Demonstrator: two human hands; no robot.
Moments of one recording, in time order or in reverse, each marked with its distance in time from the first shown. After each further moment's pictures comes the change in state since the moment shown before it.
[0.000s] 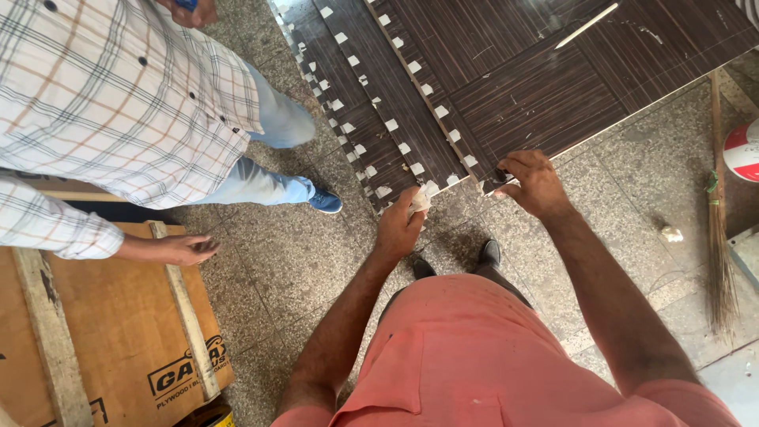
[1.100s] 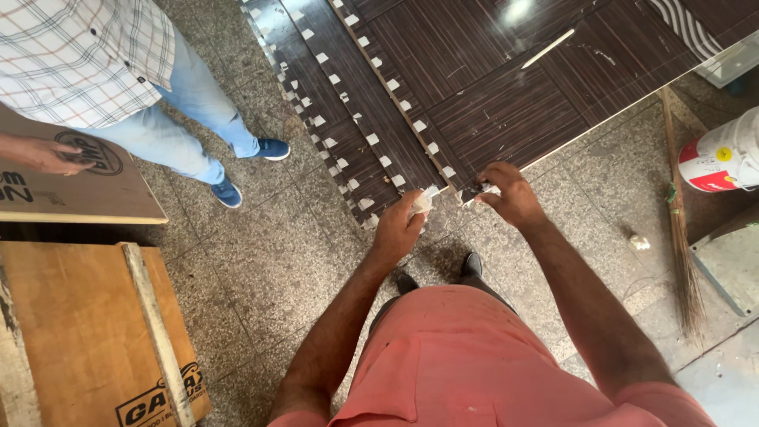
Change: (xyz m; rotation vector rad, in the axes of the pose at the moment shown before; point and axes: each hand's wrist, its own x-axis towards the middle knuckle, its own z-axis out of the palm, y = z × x) left_hand 0.018 0.034 0.008 -0.088 -0.090 0.092; right_hand -0.006 -0.021 -0.010 0.165 -0.015 0.144
